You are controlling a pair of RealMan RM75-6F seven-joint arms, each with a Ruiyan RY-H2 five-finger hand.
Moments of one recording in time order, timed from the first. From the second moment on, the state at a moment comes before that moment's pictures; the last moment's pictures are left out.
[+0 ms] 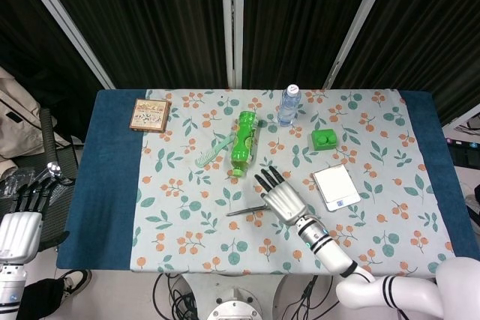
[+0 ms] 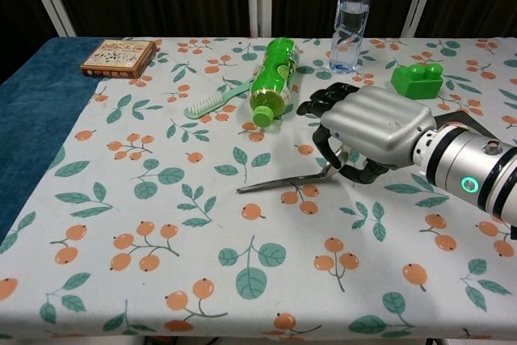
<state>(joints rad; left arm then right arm) -0.06 -1.22 -0.02 -1.49 1.53 1.53 0.03 0.66 -1.67 0.07 -1.47 -1.28 0.98 -0.72</state>
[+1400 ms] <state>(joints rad) -0.08 -1.22 -0.02 -1.52 1.53 1.50 0.08 0.46 -1.50 0.02 -1.00 -1.50 1.22 -0.03</state>
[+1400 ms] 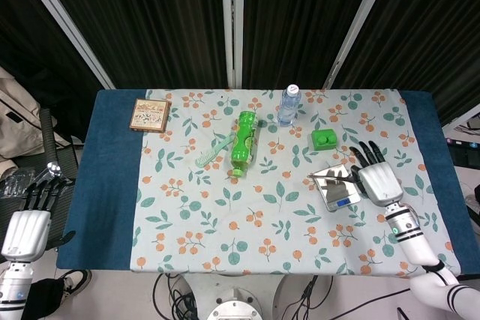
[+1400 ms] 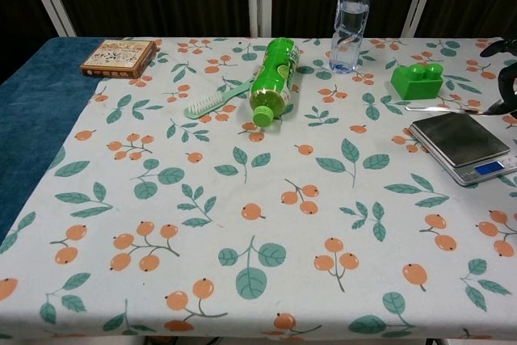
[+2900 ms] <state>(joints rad) -0.07 -1.22 -0.02 -1.52 1.53 1.50 0.09 0.46 -1.50 0.02 -1.00 -1.52 1.16 -0.02</state>
